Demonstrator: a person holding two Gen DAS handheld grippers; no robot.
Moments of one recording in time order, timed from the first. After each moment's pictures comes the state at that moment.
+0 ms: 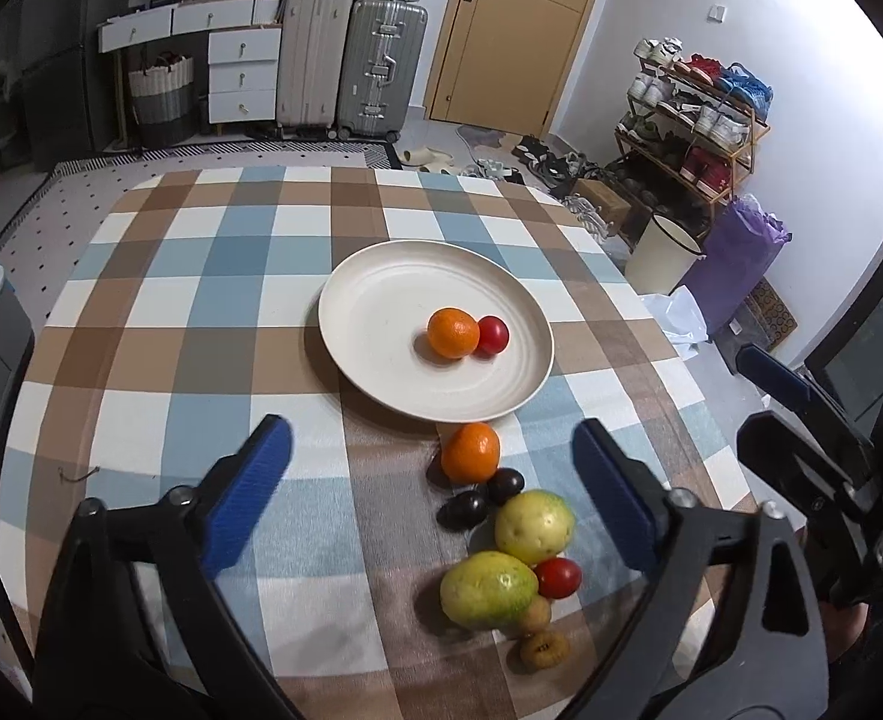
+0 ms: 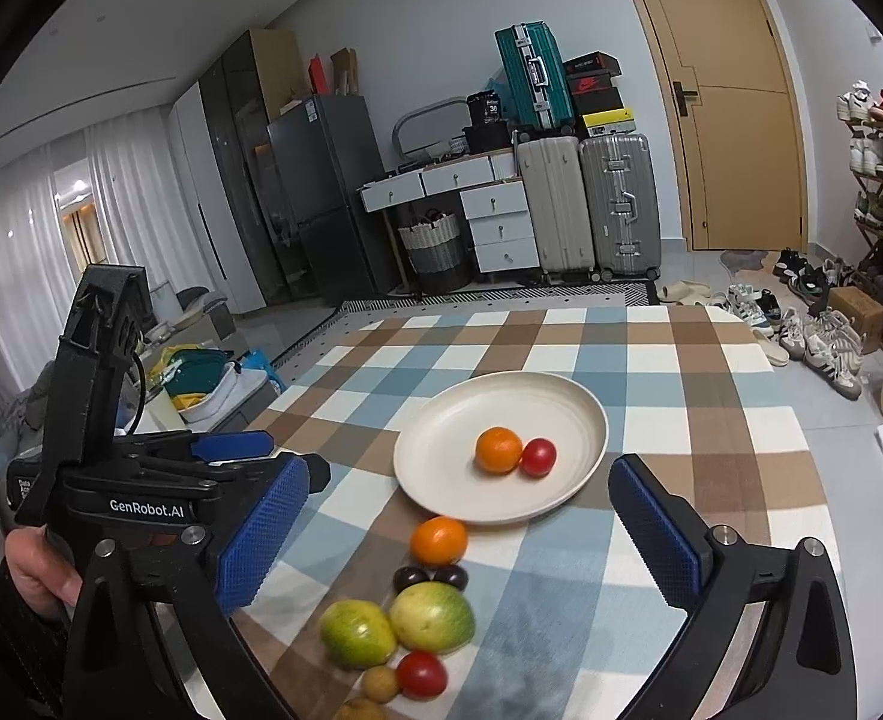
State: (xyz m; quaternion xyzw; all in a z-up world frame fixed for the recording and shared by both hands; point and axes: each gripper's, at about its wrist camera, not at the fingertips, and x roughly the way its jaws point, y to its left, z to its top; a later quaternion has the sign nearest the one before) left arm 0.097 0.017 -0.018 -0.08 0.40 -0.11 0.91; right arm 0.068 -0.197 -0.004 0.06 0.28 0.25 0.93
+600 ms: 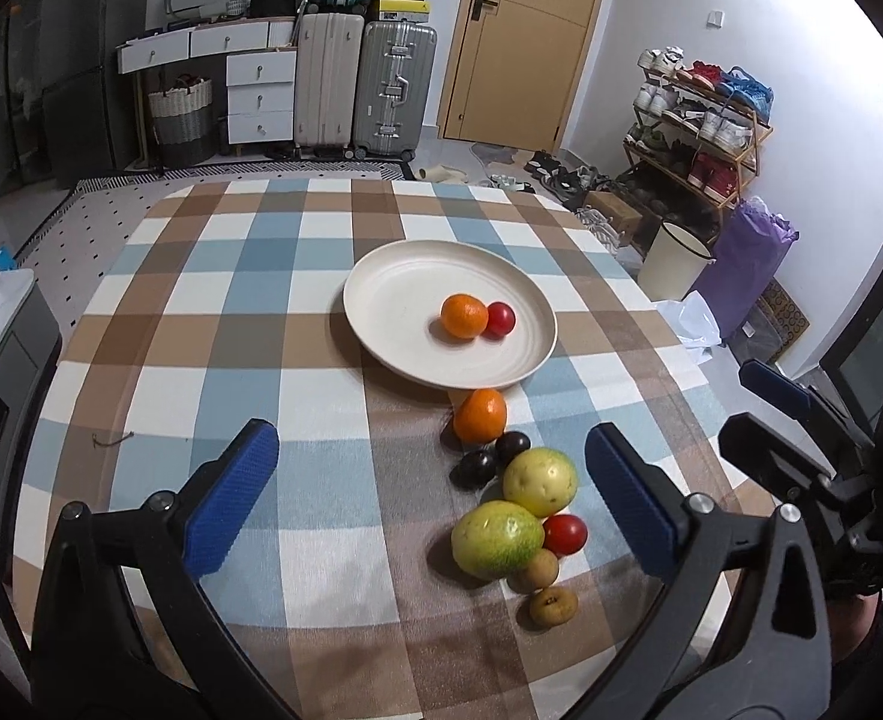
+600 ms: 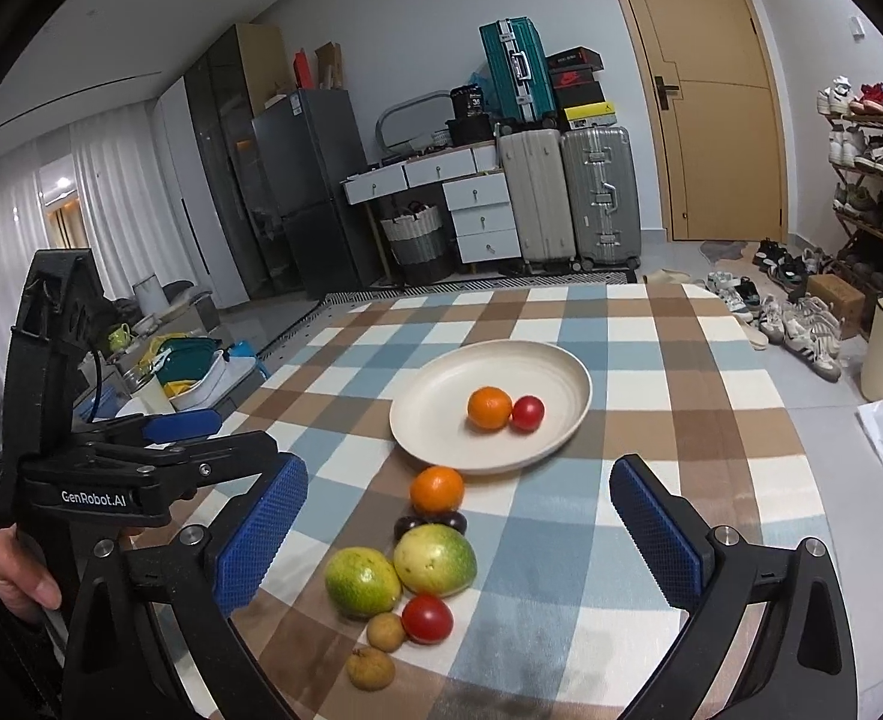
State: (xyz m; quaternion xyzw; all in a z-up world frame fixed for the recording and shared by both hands) left arm 0.048 0.021 -0.015 -0.07 0.38 -0.09 0.92; right arm 0.034 -0.201 -0.016 0.05 0.29 0.23 0.93
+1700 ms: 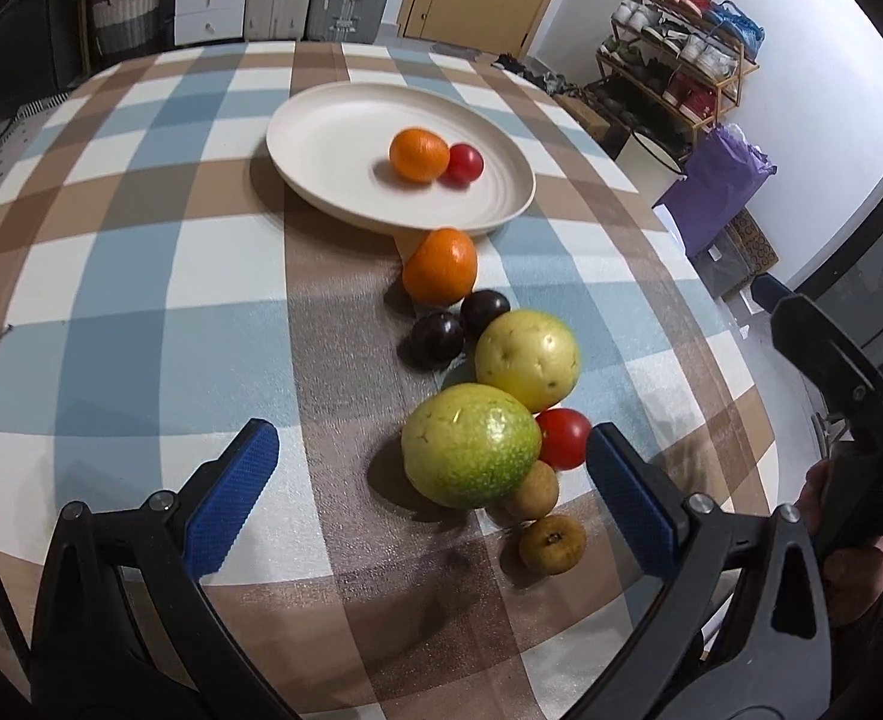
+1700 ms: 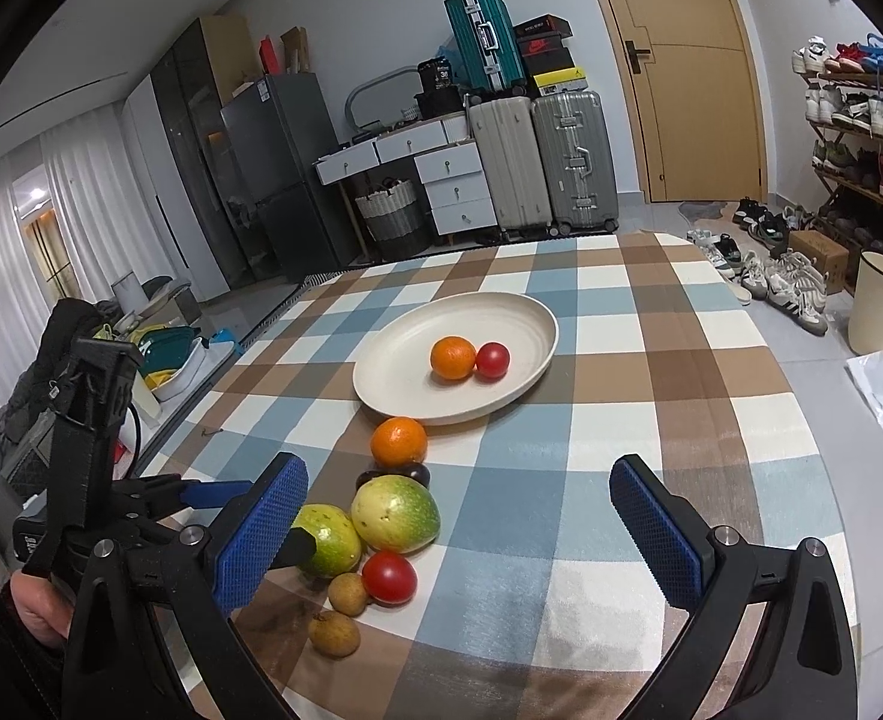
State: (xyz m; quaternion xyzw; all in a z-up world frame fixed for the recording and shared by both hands) left arm 0.072 -0.007 -0.108 -0.08 0.49 -0.15 0.85; right arm 0.035 -0.219 -0.043 0.07 0.33 0.20 0.92
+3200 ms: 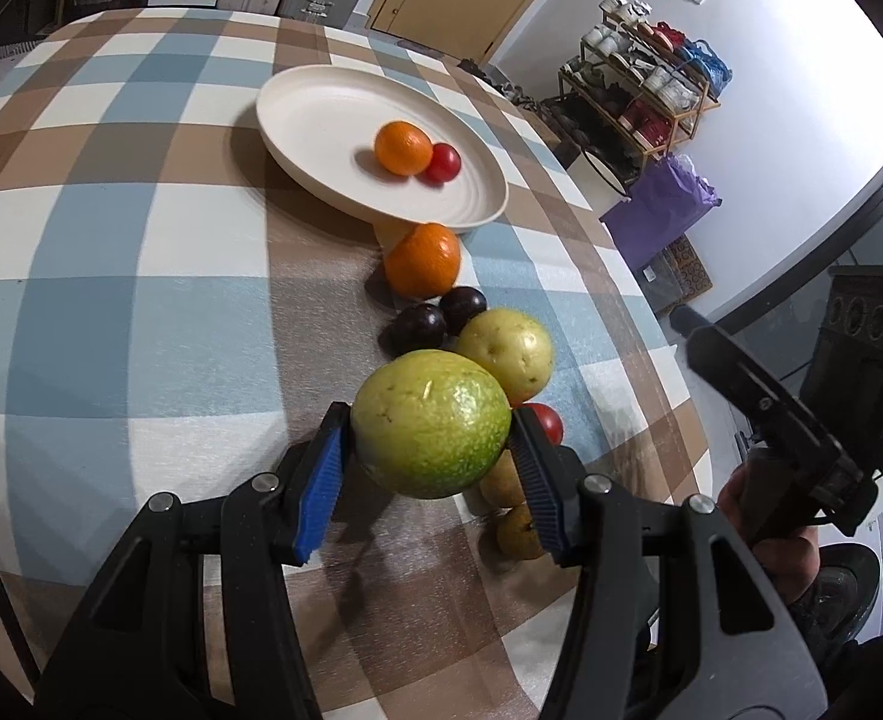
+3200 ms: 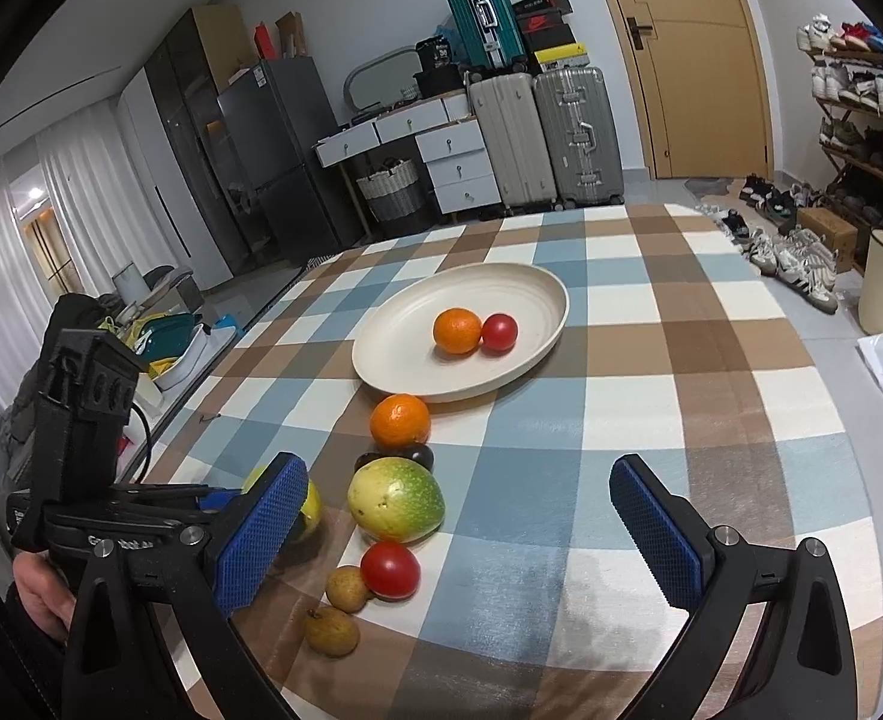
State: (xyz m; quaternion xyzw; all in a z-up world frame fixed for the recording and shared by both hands) left arm 0.073 0.028 -0.117 -0.17 0.48 -0.22 0.83; right arm 0.045 -0.215 -0.060 0.08 0.35 0.21 0.91
